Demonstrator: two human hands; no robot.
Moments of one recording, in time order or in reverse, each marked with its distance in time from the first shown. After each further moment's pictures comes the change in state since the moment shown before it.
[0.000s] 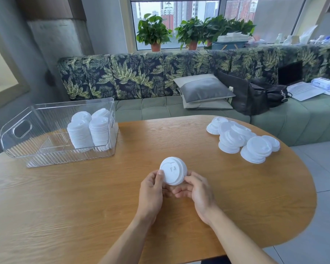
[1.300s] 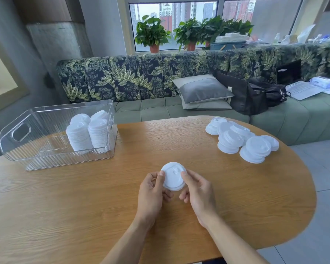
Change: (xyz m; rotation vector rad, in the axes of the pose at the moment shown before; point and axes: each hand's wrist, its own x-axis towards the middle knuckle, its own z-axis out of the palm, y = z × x) left_hand -0.005 0.003 -0.002 0.061 0.004 -0.002; right_hand 0.000 0.015 0.001 -0.103 0.211 -0.134
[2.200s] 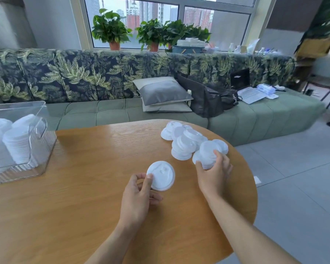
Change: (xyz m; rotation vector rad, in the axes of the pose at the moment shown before) left_hand 0.028 -0.011 0.117 -0.024 -0.084 -0.044; right_hand 0.103 -0.031 -0.170 -0.755 0.692 -0.222
